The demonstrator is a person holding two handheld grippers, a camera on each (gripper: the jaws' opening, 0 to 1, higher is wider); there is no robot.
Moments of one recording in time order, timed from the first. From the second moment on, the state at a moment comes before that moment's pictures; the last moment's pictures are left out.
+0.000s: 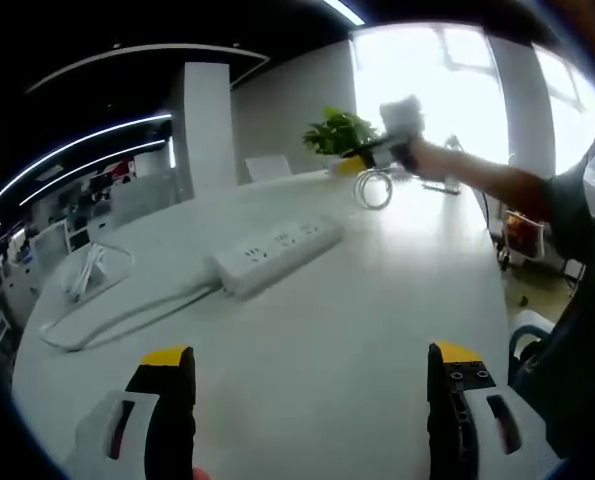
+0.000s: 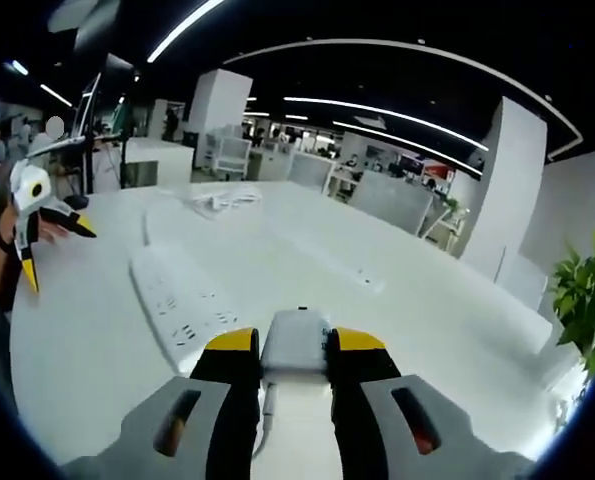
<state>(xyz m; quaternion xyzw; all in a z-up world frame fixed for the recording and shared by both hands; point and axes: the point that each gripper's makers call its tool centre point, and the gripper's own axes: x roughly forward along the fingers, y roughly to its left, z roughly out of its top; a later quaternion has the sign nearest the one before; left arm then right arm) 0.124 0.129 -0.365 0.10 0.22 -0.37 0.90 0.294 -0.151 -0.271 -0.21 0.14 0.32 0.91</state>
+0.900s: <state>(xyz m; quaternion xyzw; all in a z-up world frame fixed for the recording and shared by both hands) 0.123 0.128 -0.368 0.09 0.22 -0.37 0.90 0.273 -0.125 -0.270 -0.29 0.17 0.37 0.87</state>
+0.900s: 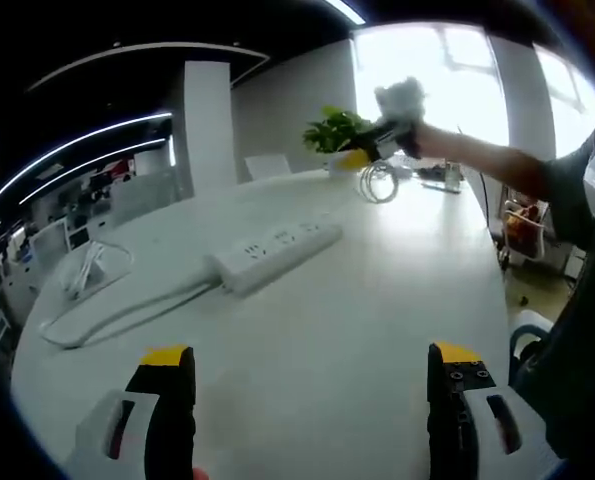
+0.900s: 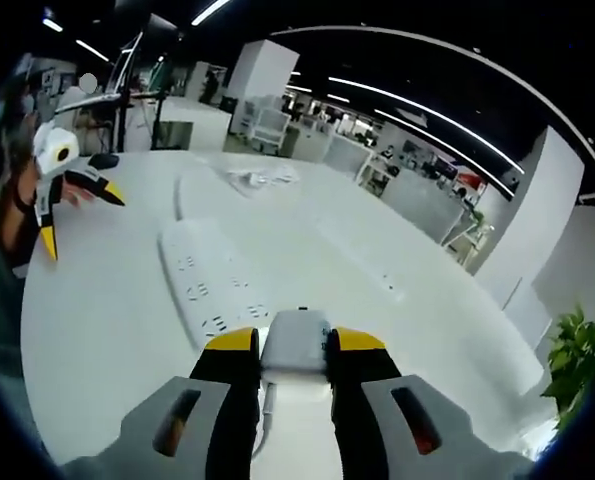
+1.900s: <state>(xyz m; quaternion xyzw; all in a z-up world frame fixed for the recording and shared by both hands) 0.121 0.130 -0.368 0.09 0.22 -0.37 0.90 0.249 -0.091 -0.282 -0.38 0.20 0.42 0.80</state>
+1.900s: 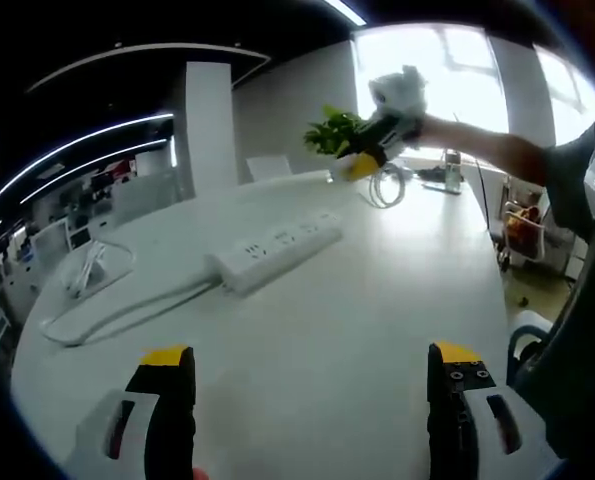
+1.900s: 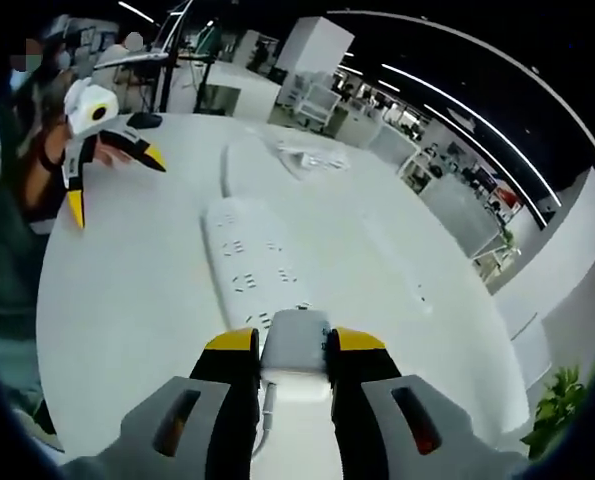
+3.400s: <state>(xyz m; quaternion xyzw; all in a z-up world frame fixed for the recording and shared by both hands) 0.122 0.127 -0.367 0.10 0.22 -0.37 0.90 0.230 -0.076 -0.318 -0.46 0.26 0.47 0.71</state>
